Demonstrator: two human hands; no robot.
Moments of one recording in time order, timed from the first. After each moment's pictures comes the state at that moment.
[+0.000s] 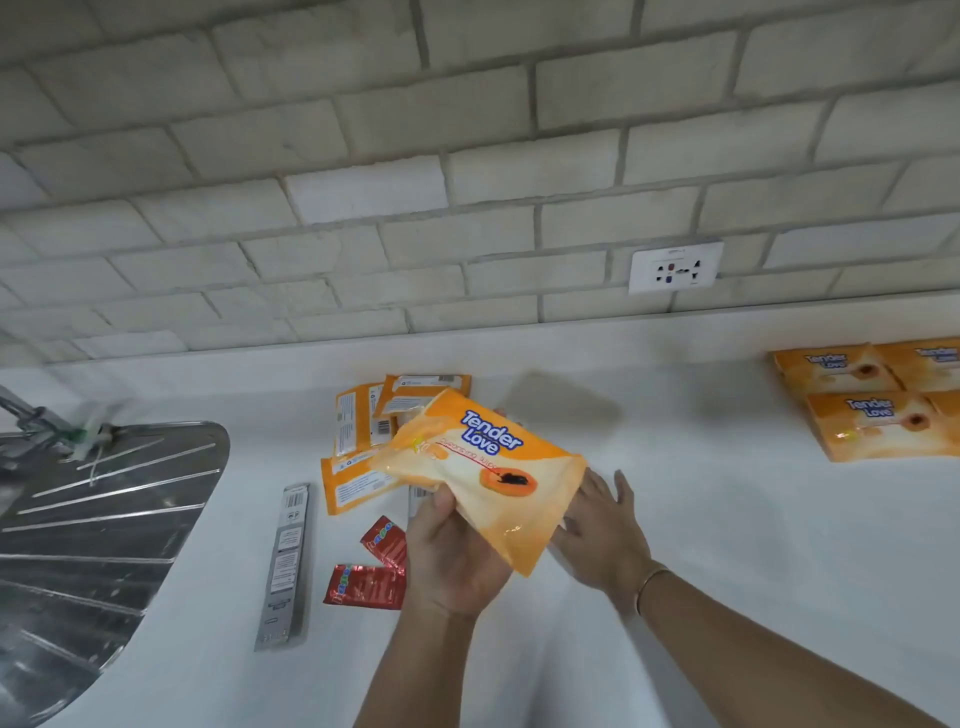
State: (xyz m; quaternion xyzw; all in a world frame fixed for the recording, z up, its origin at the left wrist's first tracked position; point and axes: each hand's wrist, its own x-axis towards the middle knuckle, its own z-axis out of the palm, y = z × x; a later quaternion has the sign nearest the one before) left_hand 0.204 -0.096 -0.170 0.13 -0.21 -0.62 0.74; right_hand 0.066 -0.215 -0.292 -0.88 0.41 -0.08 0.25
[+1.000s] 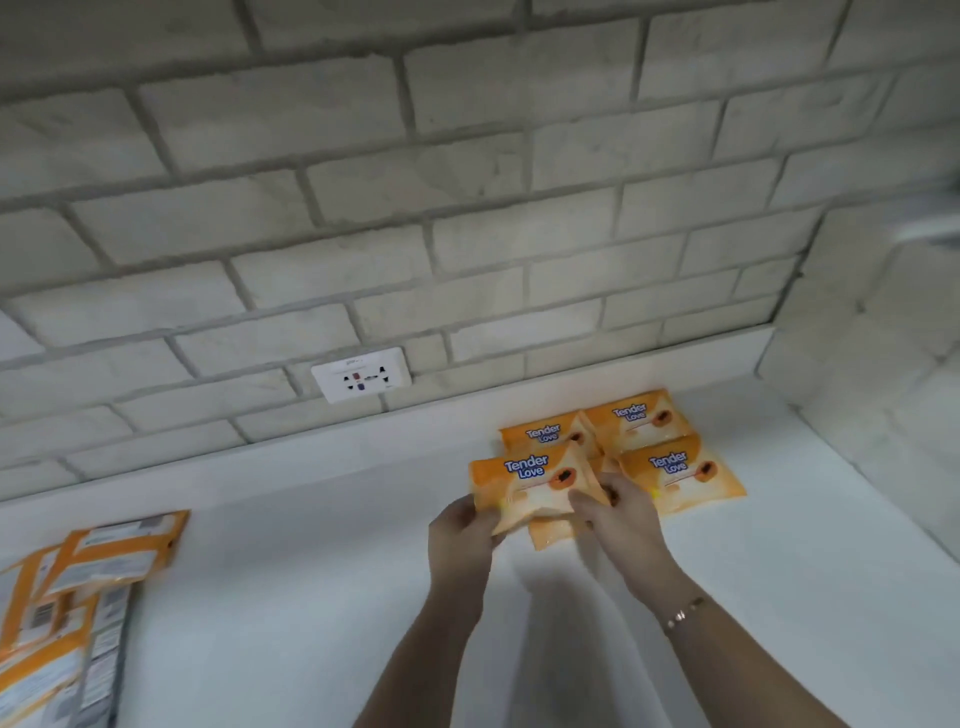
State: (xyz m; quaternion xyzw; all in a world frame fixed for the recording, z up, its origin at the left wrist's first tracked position) left_hand -0.069 -0.354 -0.193 0.66 -0.23 -0.48 0.53; right_hand -0.242 -0.416 -0.209 -0.48 0.61 -0.36 0.52
